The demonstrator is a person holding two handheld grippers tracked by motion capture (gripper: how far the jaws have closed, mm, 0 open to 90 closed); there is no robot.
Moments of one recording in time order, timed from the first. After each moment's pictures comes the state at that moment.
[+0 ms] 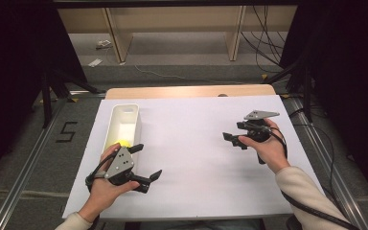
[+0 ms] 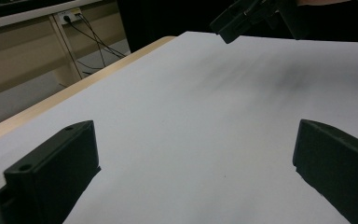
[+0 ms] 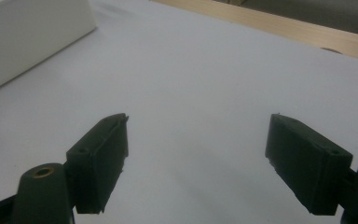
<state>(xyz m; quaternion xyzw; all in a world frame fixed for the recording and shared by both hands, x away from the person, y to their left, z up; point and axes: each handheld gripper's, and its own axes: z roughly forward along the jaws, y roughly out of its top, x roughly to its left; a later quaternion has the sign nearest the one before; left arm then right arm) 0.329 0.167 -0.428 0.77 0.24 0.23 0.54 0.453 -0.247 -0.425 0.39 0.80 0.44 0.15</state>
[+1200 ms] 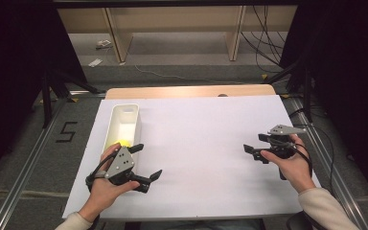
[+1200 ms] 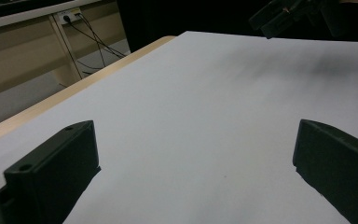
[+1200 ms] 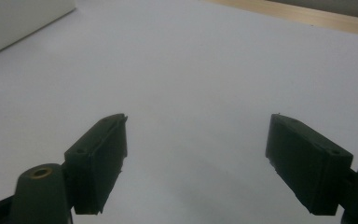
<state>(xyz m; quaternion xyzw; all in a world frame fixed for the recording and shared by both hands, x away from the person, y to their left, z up) 0.329 0.167 -0.427 0.77 0.24 0.23 0.54 0.405 -0.302 -0.434 0.42 0.78 0.43 0.18</state>
